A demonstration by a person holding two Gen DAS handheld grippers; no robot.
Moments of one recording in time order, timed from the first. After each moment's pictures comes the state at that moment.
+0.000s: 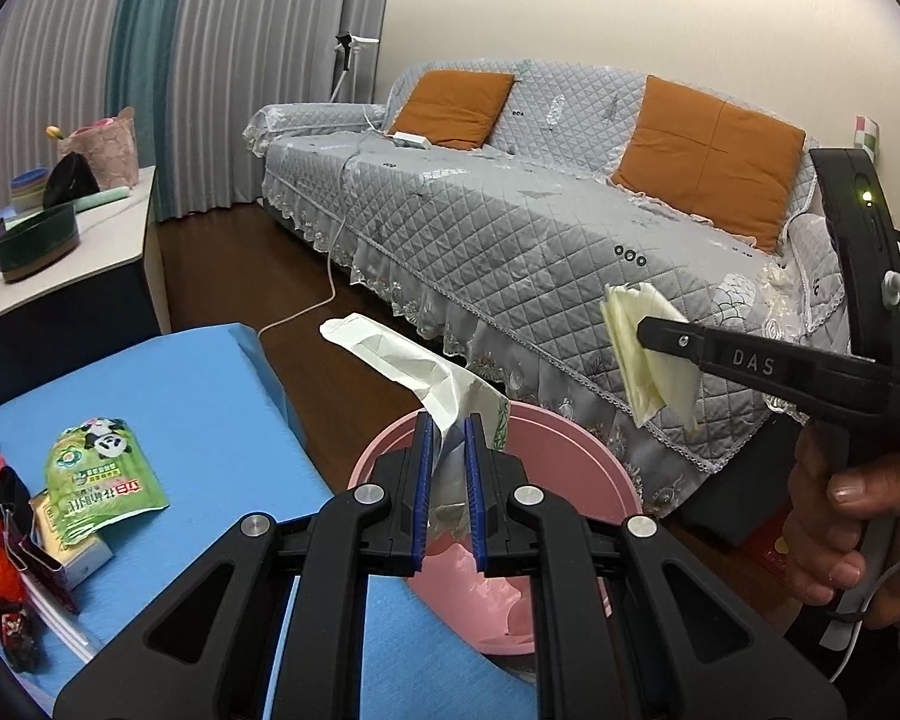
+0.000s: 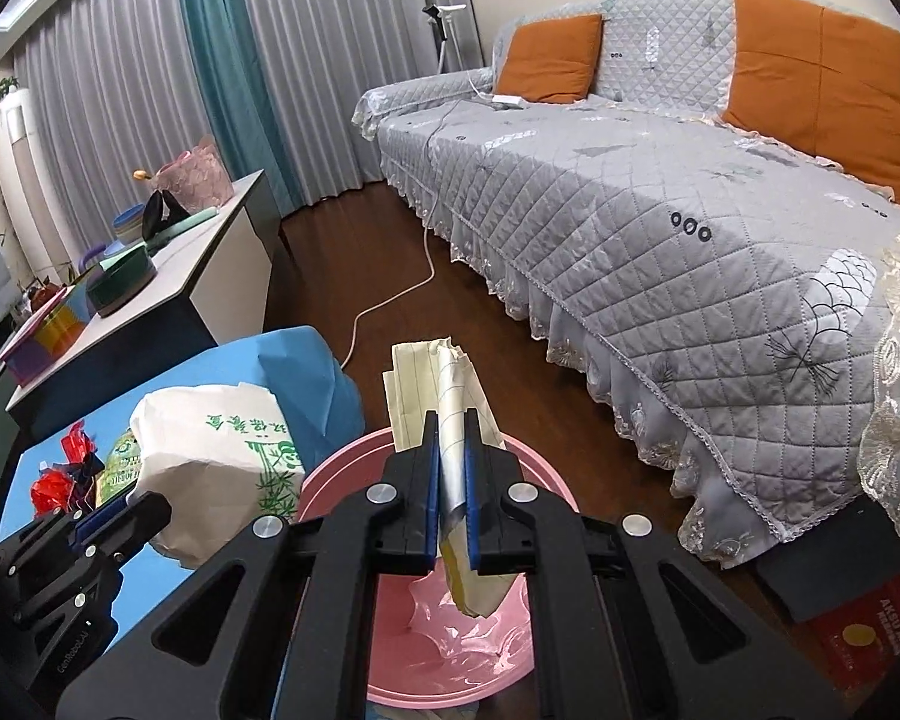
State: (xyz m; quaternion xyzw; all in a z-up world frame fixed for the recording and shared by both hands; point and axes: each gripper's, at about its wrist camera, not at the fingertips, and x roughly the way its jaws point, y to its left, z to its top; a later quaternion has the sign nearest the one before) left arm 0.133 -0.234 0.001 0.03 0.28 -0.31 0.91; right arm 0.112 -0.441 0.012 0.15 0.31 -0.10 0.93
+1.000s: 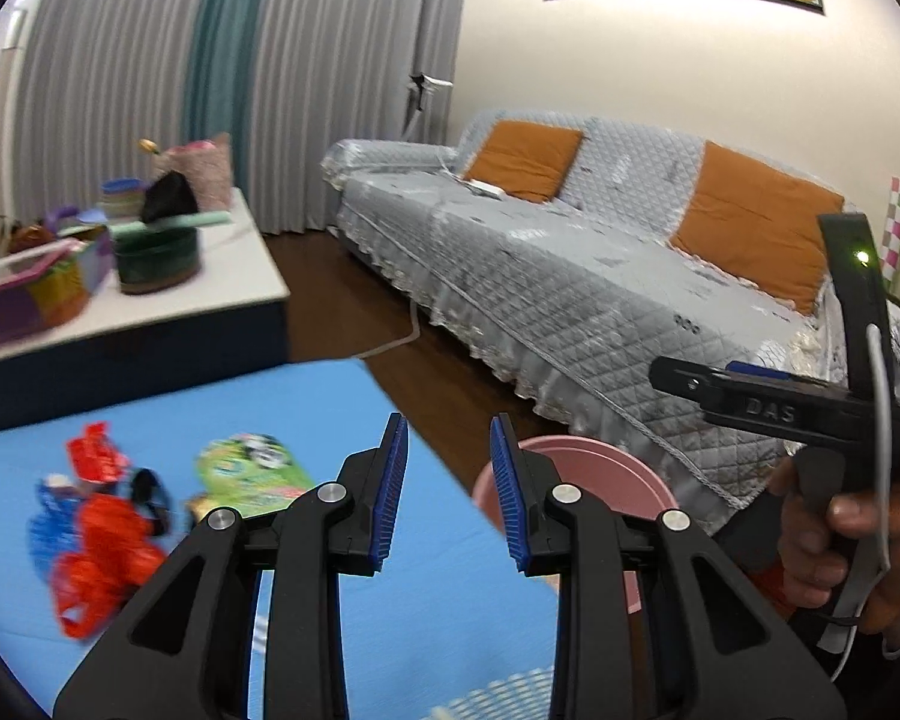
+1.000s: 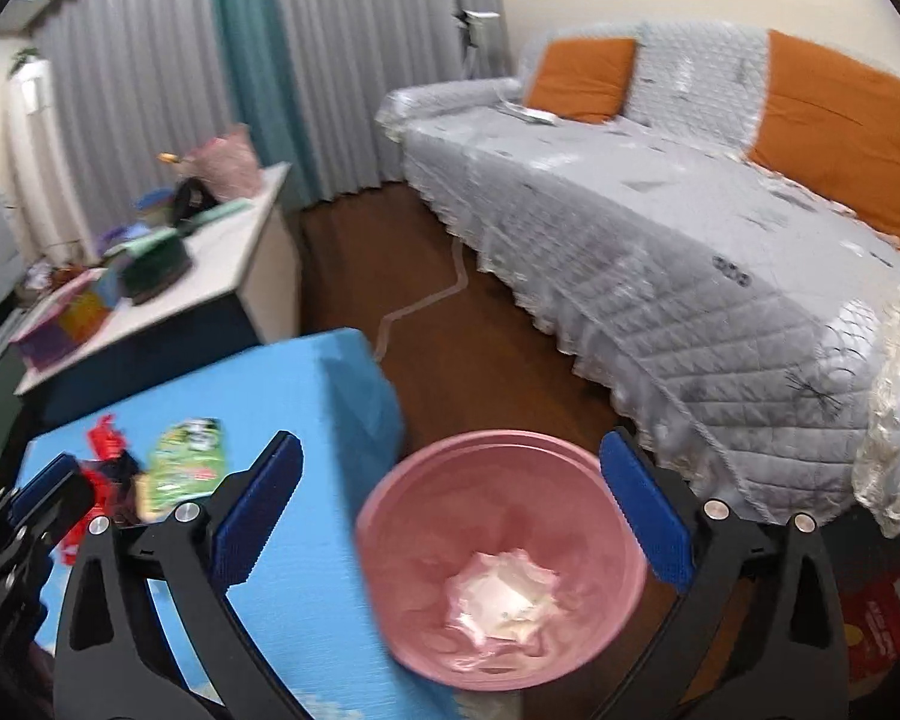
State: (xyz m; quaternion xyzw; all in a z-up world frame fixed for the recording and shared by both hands) left arm 0.113 -0.122 0.063 0.00 0.24 -0.23 0.94; right arm 0.113 -0.356 0.064 0.12 0.30 -0.07 0.94
